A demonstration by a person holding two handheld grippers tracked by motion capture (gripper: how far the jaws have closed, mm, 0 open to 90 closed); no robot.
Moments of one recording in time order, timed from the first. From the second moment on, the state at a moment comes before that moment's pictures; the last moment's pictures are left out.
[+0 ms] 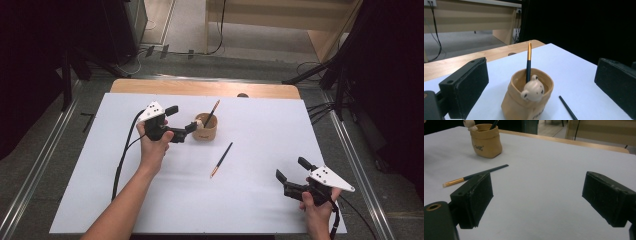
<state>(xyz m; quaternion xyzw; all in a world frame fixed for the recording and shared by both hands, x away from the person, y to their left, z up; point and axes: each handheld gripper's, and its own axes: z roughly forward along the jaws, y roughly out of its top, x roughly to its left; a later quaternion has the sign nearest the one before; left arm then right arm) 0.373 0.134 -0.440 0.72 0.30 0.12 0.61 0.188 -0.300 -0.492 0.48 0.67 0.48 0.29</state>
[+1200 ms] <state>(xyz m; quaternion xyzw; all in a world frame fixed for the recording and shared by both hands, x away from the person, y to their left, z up) 0.285 0.221 -0.465 0.72 0.32 0.19 0.59 0.190 -0.297 -0.491 0.48 0.67 0.49 0.29</state>
